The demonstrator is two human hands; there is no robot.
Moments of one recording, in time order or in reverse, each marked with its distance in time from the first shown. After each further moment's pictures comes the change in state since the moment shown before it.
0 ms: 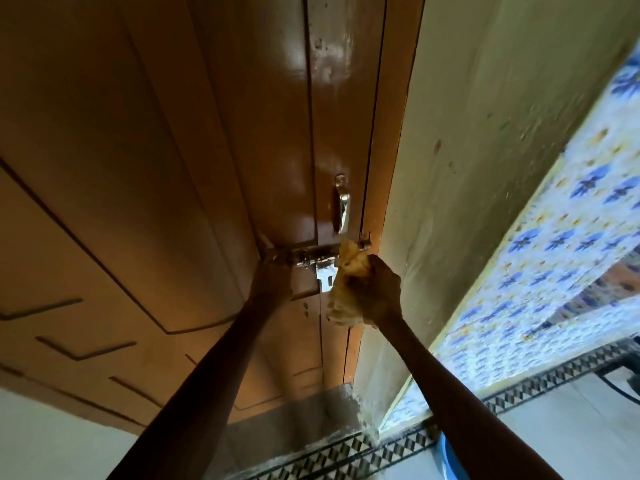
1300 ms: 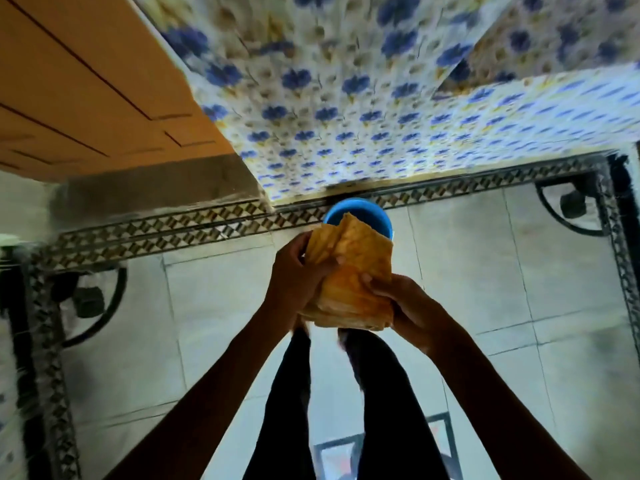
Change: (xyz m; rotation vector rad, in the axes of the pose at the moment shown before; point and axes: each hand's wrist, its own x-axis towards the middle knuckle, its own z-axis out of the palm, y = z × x) left_hand -0.213 0.512 0.291 -1.408 -0.446 -0.877; right_hand -0.181 0.423 -0.398 0.528 -0.519 1.164
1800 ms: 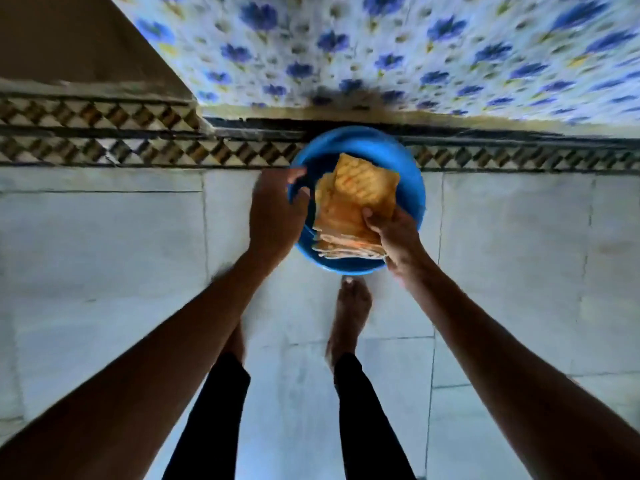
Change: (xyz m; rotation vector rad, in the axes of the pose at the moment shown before) left_hand 0.346 -0.295 0.131 0.320 0.326 0.177; right_hand 0.390 0.069 -0.237 -0.344 0.406 -0.168
